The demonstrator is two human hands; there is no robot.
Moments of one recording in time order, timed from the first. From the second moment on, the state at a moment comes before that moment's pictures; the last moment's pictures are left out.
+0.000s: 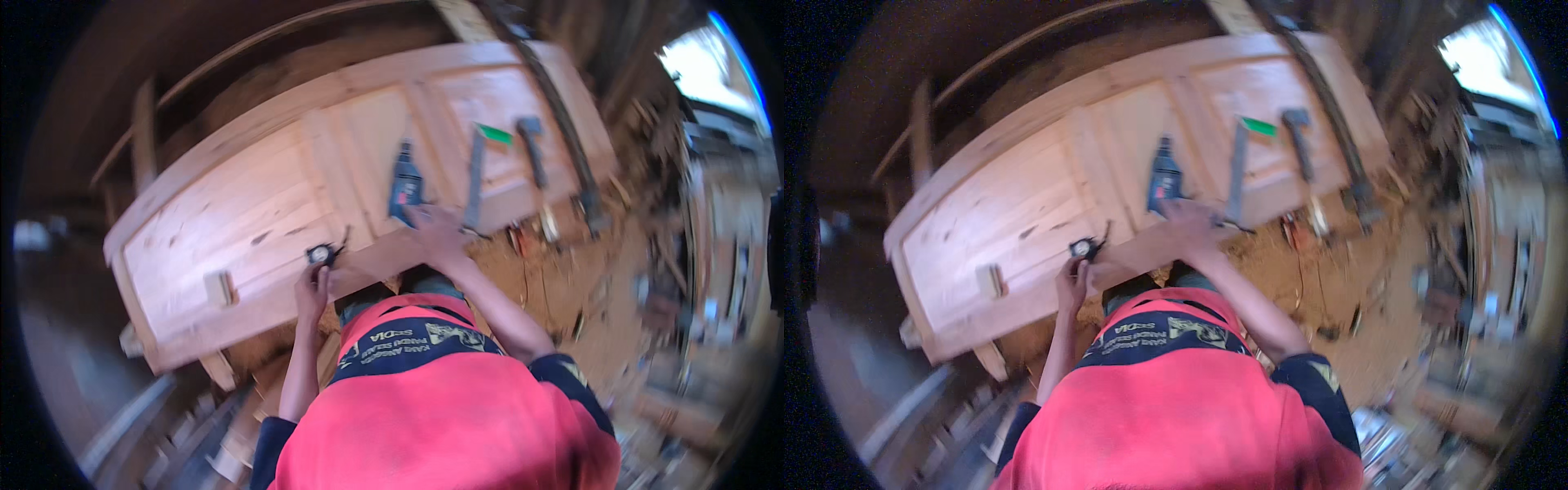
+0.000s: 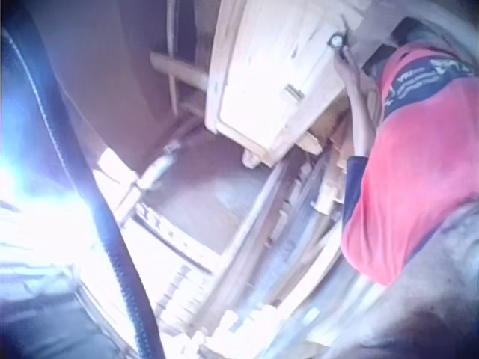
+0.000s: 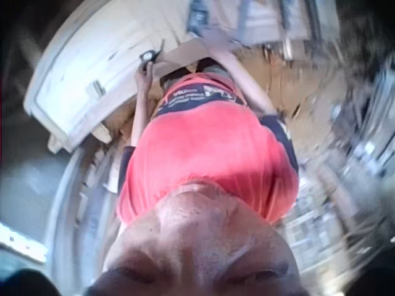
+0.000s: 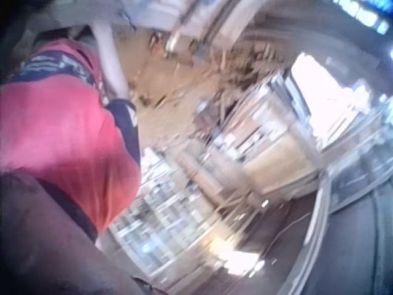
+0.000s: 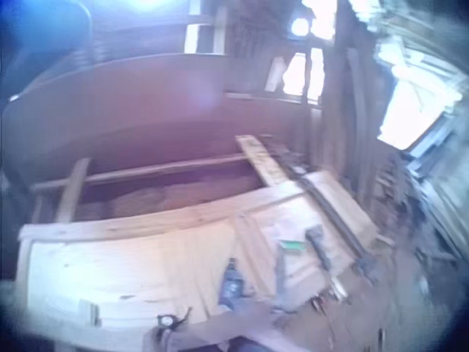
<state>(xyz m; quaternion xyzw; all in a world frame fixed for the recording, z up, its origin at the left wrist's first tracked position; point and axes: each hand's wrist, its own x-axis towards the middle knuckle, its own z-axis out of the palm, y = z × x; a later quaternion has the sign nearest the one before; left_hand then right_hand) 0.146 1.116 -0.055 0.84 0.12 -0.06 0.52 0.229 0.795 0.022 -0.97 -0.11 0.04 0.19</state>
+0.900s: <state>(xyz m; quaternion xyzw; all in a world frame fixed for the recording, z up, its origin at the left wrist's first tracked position) 0.031 0.903 -0.045 0.86 -0.28 -0.25 0.35 -0.172 0.670 0.319 -0.71 -0.34 -0.34 0.51</state>
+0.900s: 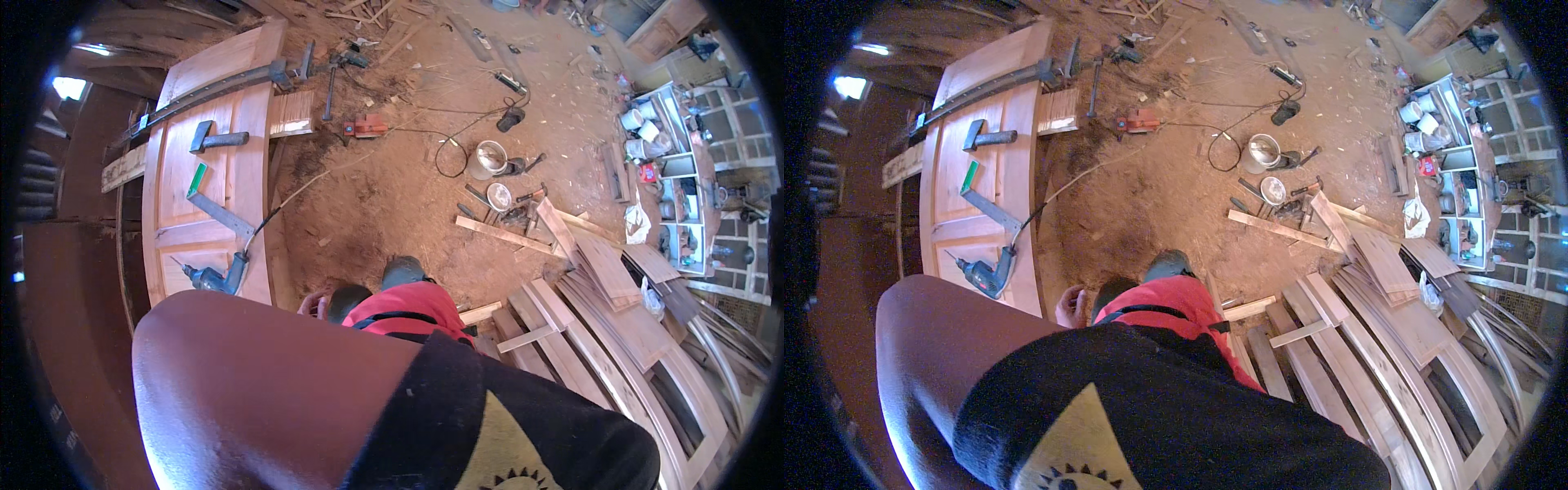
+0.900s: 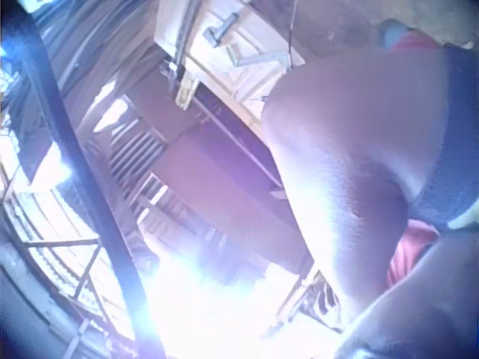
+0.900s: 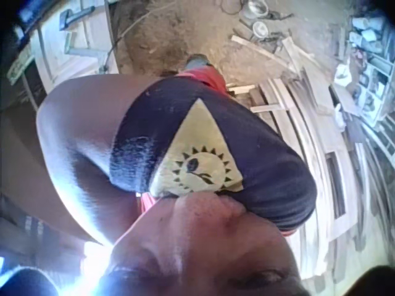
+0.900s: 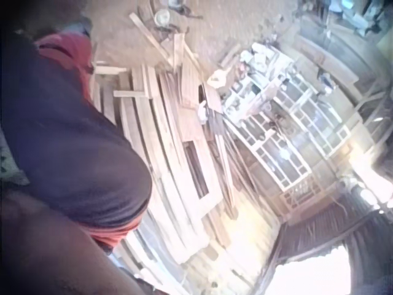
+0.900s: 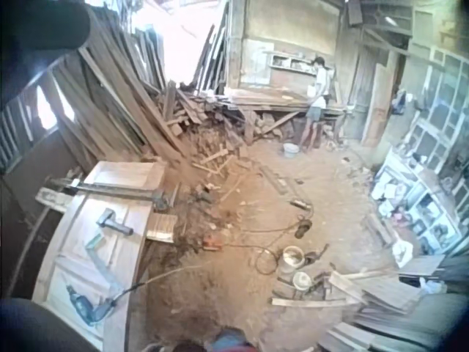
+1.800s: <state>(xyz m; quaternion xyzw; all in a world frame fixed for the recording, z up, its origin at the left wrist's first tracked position) 0.148 0.540 -0.049 0.69 -0.50 -0.29 0.44 -0.565 0.655 -0.206 -0.44 0.84 0.18 0.27</state>
